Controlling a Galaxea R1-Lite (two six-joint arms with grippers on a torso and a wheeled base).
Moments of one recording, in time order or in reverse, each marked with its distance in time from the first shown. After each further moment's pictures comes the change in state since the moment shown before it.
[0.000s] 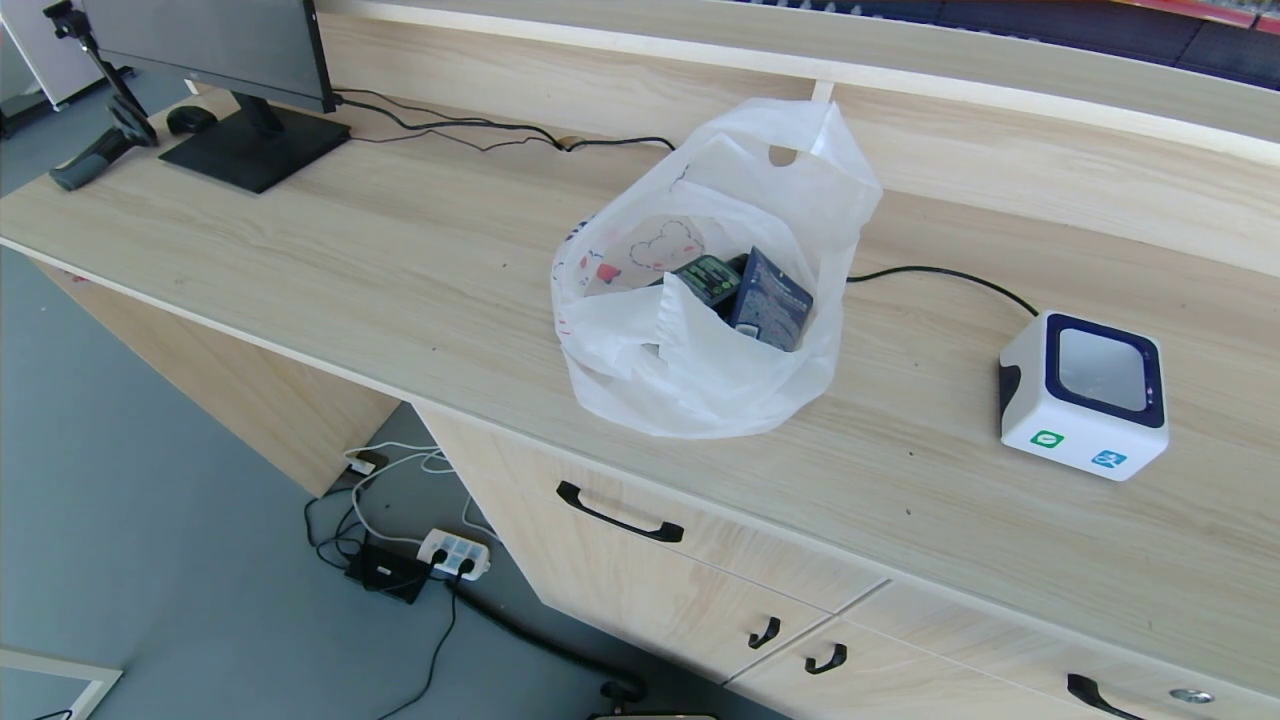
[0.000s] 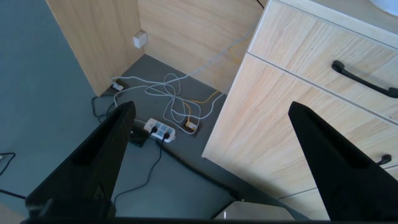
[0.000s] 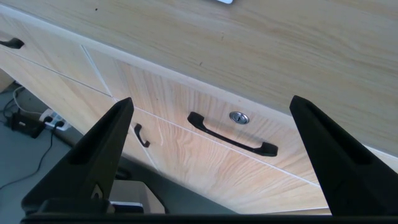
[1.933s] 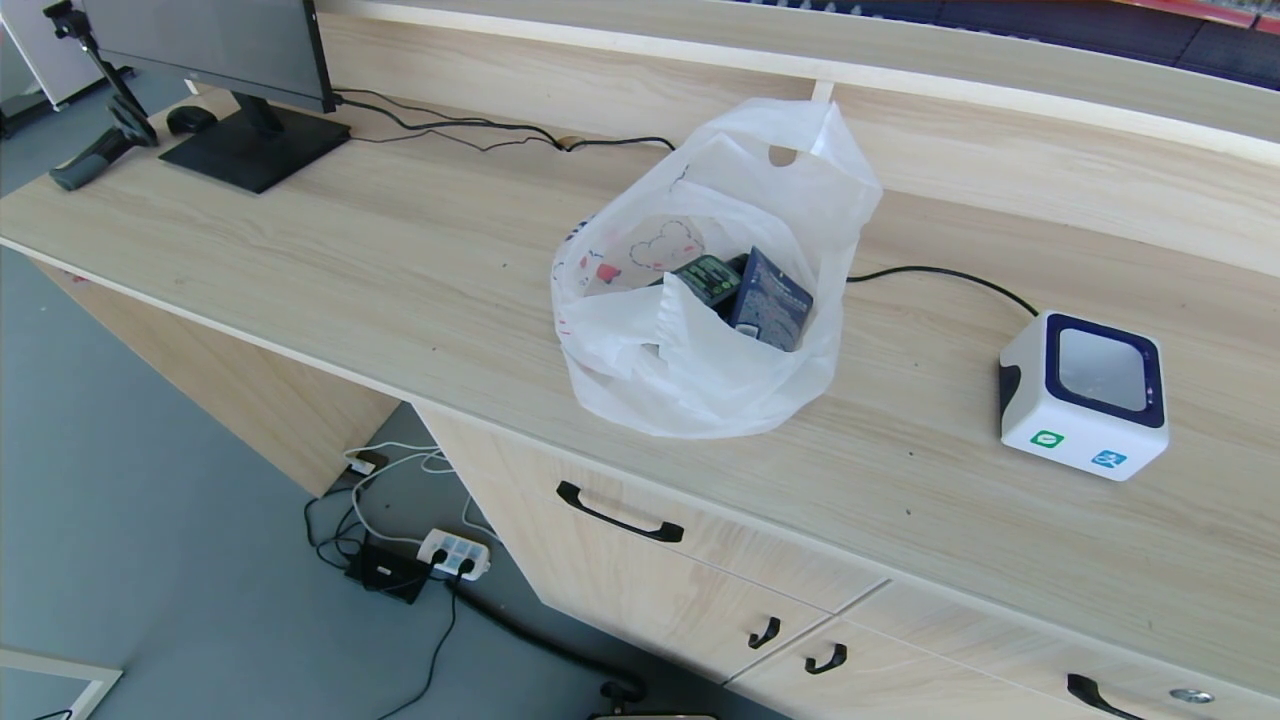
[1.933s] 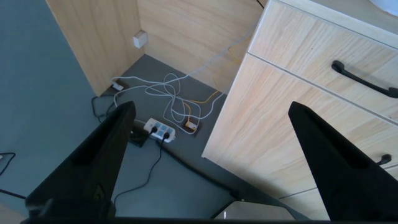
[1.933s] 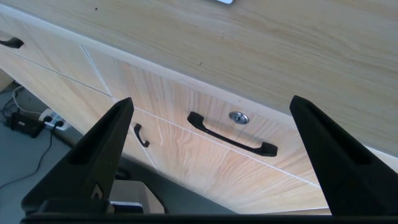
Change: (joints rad) left arm -0.001 0.000 0.000 0.000 0.000 0.000; right arm 0.000 0.000 0.001 -0.002 0.000 -0.003
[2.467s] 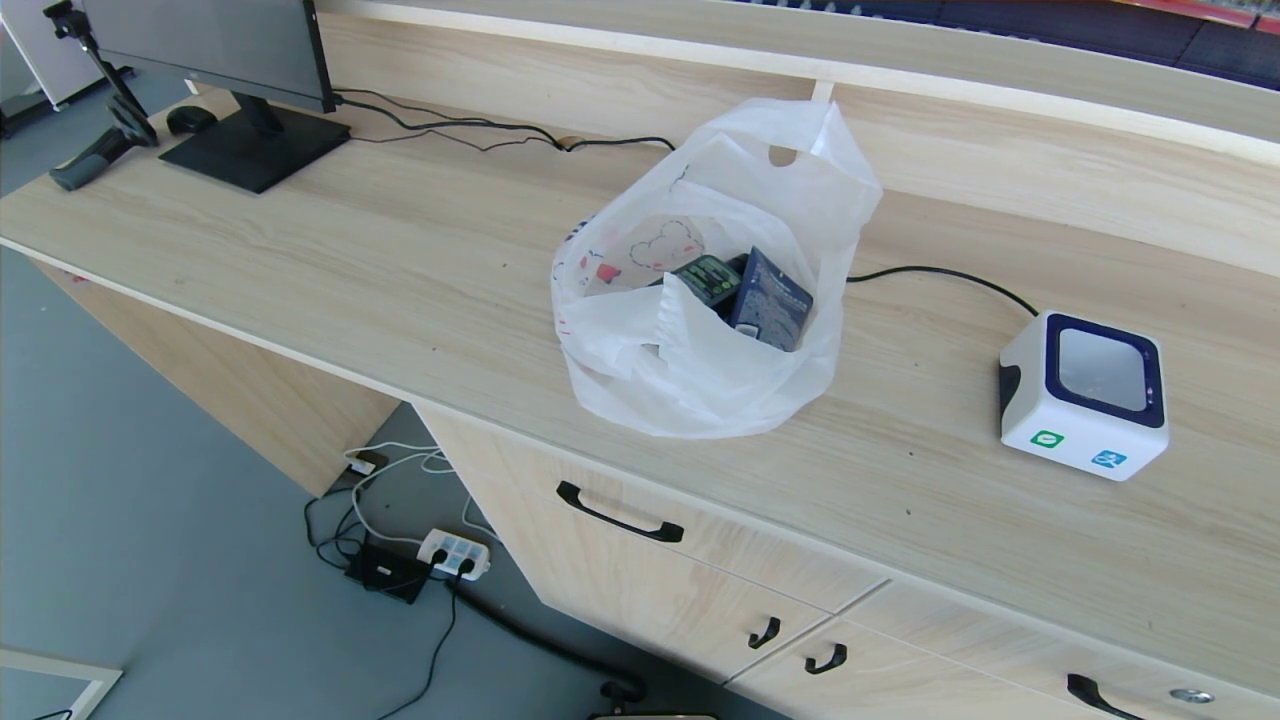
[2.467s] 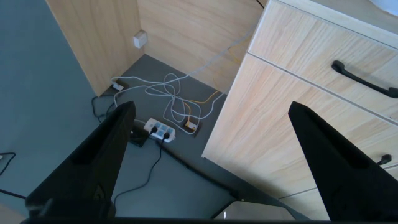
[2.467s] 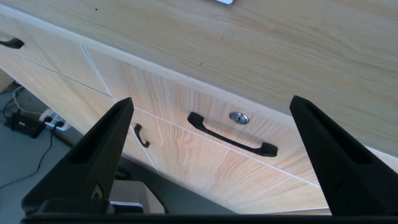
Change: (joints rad) left arm 0.001 0.000 0.000 0.000 0.000 0.000; right arm 0.000 0.000 0.000 0.000 0.000 0.001
